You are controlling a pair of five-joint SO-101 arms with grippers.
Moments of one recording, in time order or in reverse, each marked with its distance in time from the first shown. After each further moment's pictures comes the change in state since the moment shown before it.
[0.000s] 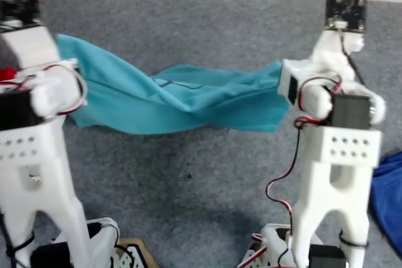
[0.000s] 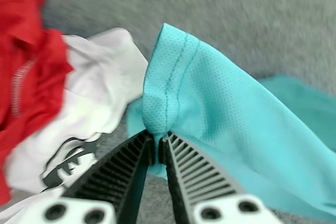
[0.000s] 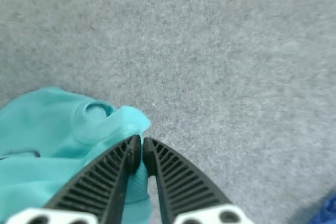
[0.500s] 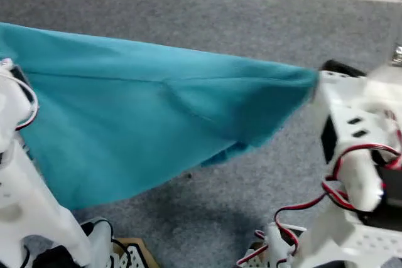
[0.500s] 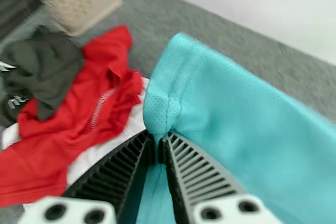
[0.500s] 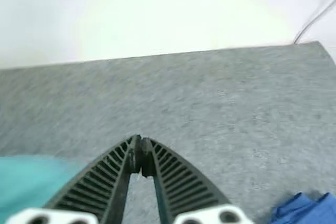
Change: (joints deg) left arm -15.1 -0.9 -17.1 5.5 0.0; right arm 7.0 -2.6 -31.2 17.8 1.8
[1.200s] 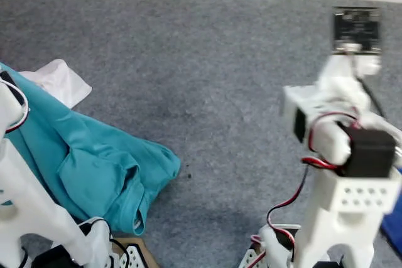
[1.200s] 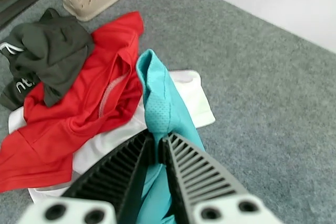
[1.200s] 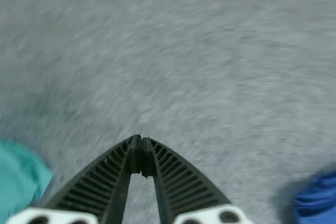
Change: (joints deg) left arm -0.7 -0.2 3.6 0.0 0.0; right arm -13.5 -3.9 30.7 -4.9 1.8
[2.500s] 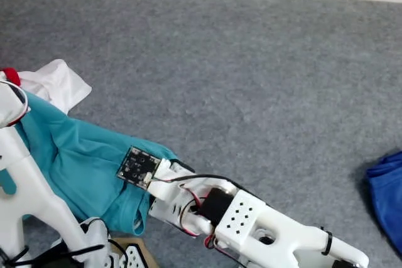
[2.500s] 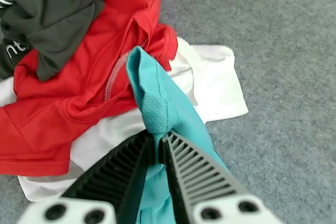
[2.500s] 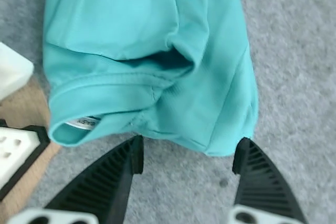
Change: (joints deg) left arm -5.0 0.0 27.8 -19.3 0.1; right arm -56.8 -8.4 65.9 -52.0 6.8
